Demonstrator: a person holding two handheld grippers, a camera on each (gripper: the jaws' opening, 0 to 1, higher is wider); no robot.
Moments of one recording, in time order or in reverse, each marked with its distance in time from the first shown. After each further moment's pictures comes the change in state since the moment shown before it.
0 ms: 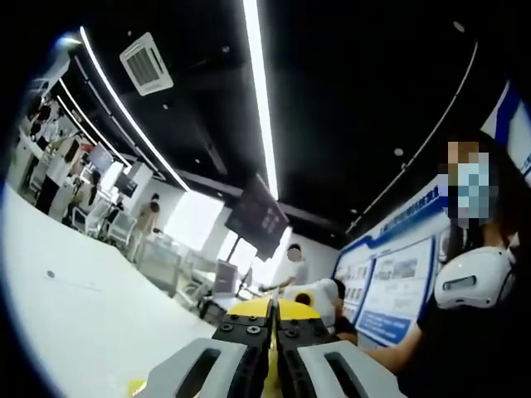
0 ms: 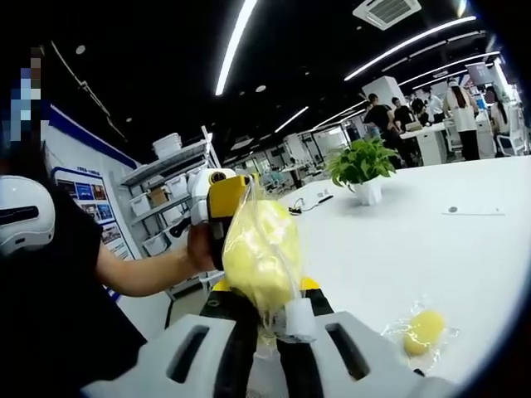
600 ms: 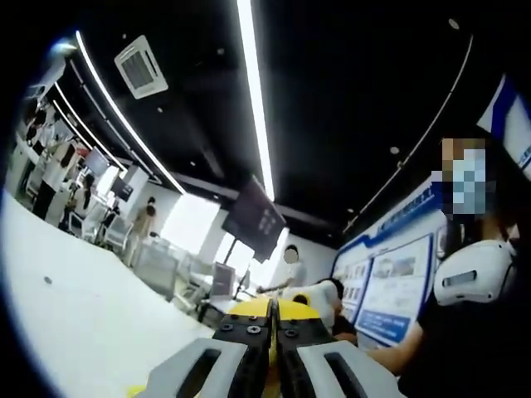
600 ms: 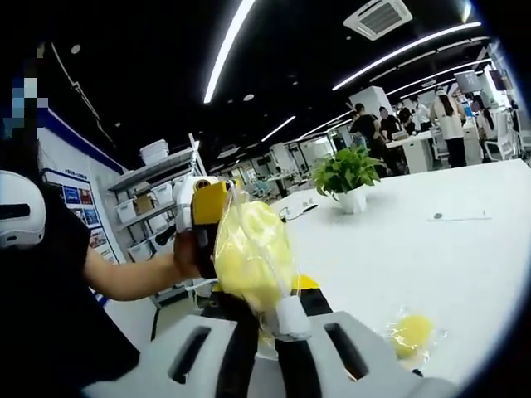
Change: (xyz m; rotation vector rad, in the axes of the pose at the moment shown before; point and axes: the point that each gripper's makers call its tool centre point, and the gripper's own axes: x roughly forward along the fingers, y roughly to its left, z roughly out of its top) left arm 0.009 -0.001 -0.001 0.013 -0.008 -0.026; right arm -0.007 -0.015 0.006 0.000 -0.047 -0.077
